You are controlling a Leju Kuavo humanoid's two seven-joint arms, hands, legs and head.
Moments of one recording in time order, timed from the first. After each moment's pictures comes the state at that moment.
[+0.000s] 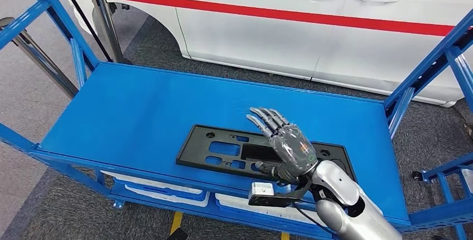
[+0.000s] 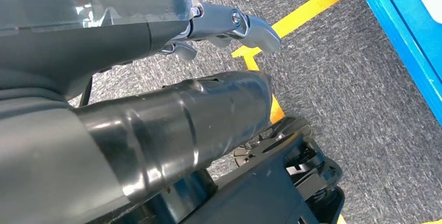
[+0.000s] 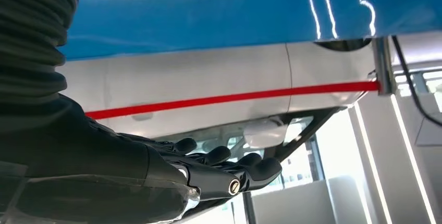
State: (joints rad) left arm -0.12 -0.24 0.74 -0.20 -1.29 0.05 -0.40; right arm -0.39 -0.32 0.74 -1.63 0.83 -0.16 -0.30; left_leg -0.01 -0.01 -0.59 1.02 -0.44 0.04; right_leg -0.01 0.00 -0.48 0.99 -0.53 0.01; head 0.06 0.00
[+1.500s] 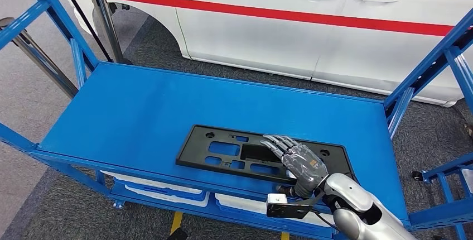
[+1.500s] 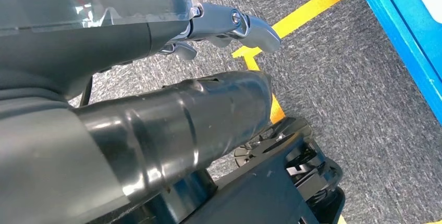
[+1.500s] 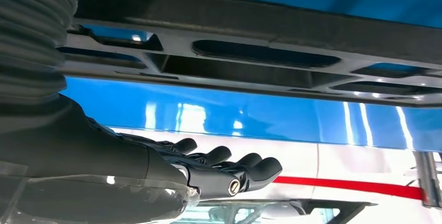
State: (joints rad) left arm -0.12 -0.24 0.74 -0.20 -1.28 0.05 -0.40; right arm -0.35 -0.46 0.78 -1.56 0.75 -0.04 -0.27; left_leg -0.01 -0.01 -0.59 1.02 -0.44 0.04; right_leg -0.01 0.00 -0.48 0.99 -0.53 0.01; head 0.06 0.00
